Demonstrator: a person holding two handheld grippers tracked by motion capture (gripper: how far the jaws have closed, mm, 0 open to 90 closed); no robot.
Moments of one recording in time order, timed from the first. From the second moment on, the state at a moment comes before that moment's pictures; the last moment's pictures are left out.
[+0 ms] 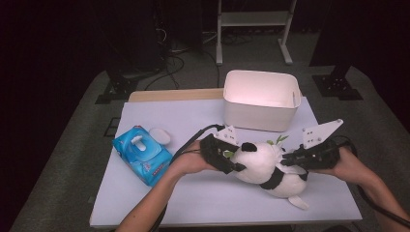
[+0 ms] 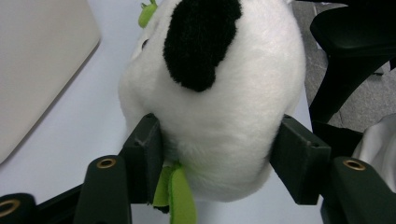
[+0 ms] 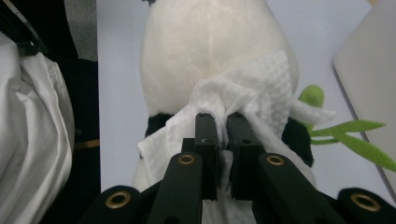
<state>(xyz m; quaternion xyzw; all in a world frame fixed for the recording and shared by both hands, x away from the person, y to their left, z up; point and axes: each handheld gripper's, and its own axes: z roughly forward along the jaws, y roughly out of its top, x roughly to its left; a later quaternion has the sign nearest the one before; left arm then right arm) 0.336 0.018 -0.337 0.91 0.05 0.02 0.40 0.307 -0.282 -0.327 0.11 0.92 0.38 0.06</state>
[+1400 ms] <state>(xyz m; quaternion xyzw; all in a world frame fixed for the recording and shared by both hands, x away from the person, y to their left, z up) 0.328 0.057 -0.287 0.91 0.06 0.05 0.40 0.330 -0.258 -0.356 0.12 0.87 0.48 0.01</state>
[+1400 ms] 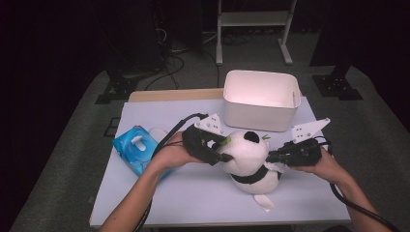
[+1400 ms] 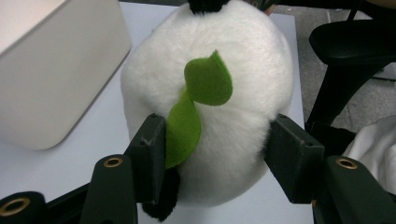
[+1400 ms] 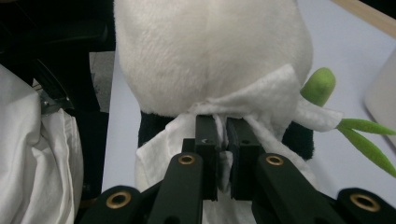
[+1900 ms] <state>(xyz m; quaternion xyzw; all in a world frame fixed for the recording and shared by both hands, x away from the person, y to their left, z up) 0.328 0.033 -0.280 0.92 0.04 0.06 0.38 0.317 -0.285 -0.339 0.13 0.87 0.47 0.02</state>
